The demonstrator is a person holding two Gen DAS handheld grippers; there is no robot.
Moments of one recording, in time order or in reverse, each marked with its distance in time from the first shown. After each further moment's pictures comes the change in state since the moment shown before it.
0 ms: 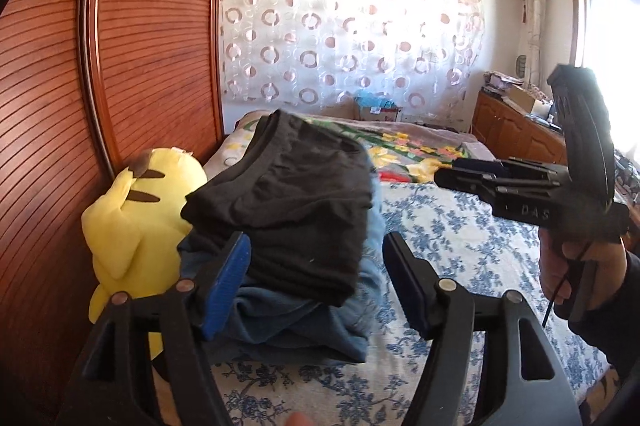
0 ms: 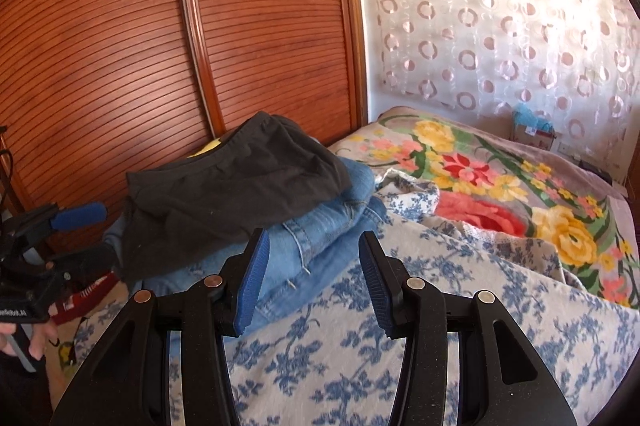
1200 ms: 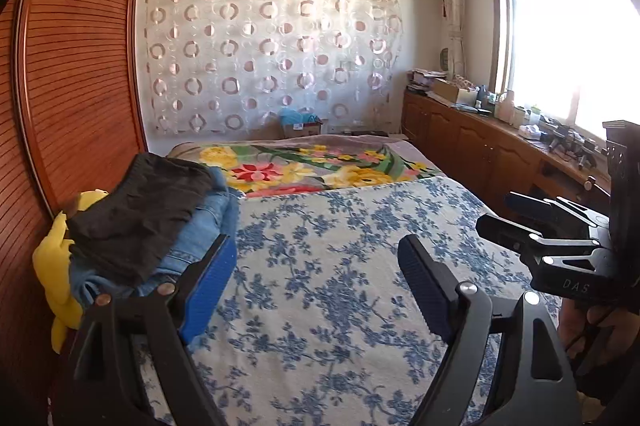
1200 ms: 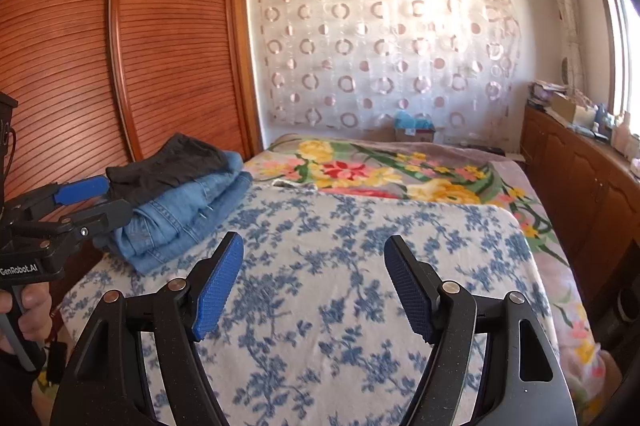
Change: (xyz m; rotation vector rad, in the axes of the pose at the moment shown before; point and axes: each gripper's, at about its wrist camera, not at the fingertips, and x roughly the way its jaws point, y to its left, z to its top) left arm -0.050 -0.142 -0.013 0.149 -0.060 -0.201; right arm -0.206 -0.014 -0.117 0.177 -0.153 -0.378
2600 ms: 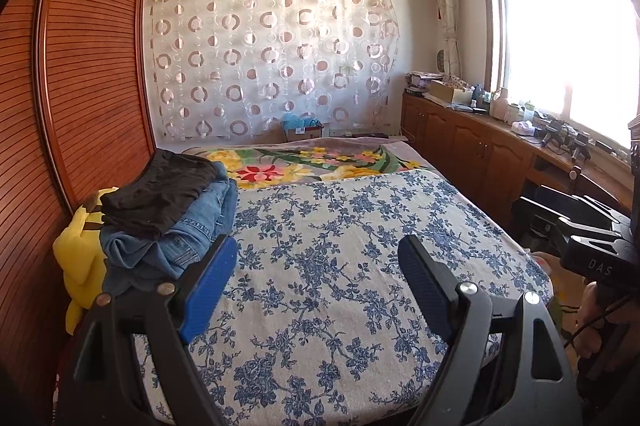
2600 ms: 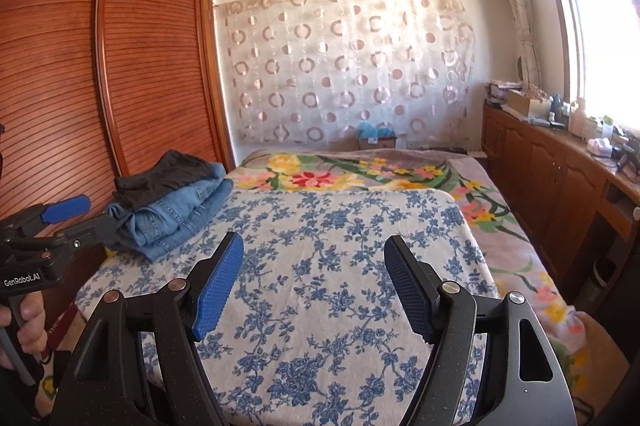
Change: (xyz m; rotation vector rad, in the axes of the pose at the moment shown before) left arm -0.081 -0.042 -0.025 0.015 -0.023 0.033; right arm -0.114 -0.002 -0.032 0.074 -0.067 -0.107
